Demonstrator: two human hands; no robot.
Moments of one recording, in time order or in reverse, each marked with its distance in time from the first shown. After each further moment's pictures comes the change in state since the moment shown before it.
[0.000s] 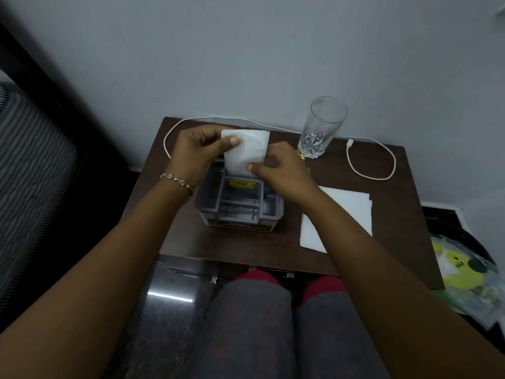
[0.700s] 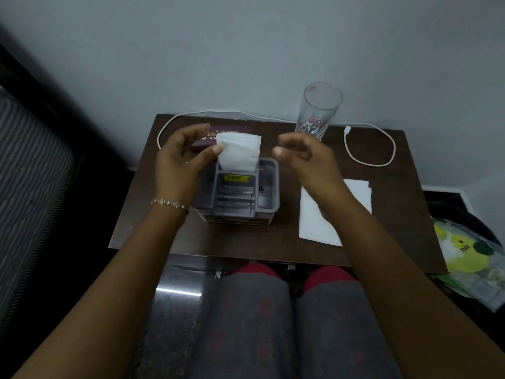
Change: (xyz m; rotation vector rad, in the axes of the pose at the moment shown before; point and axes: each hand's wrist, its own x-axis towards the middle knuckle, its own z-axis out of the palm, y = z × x) left_hand -0.029 -0.004 0.004 0.098 0.251 -0.053; right_hand -0.029 0.020 -0.033 0.516 0.133 0.042
